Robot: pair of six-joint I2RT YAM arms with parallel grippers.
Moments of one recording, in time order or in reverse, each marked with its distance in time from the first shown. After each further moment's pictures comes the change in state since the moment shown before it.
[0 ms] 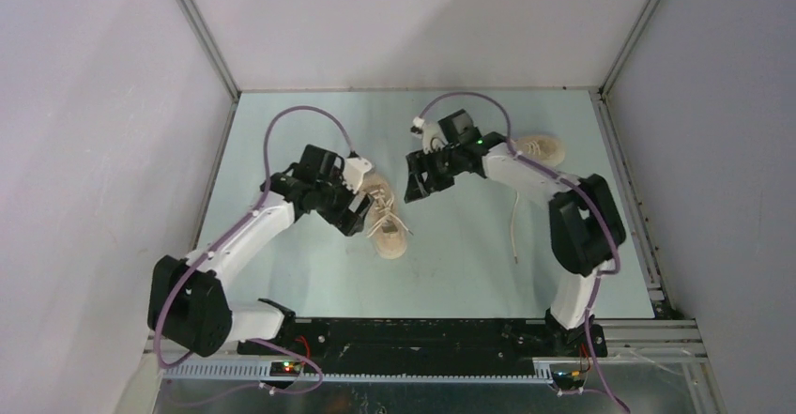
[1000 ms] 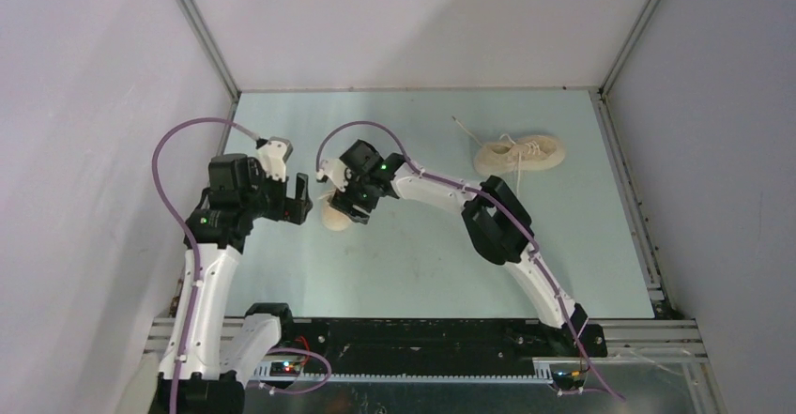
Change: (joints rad) left arm 0.426 -0.427 0.050 -0.134 0.038 -0.079; right arm 0.347 0.433 0.533 -0.090 0.362 -0.497
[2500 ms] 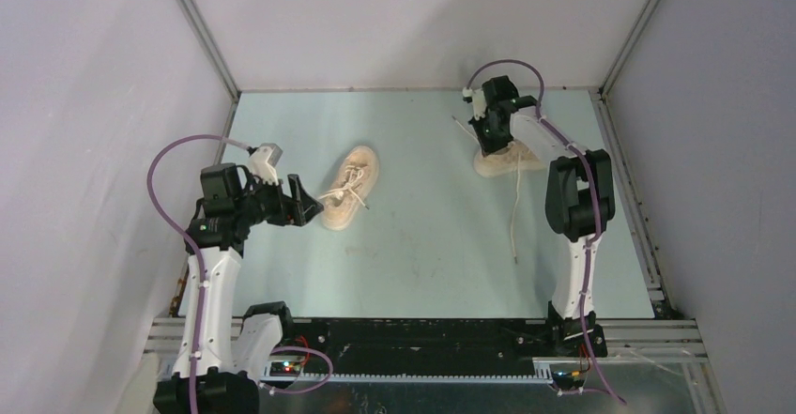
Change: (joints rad) left arm 0.153 -0.032 -0.124 0.080 0.373 -0.172; right arm -0.653 -0.233 -0.195 -0.143 0.170 0.144
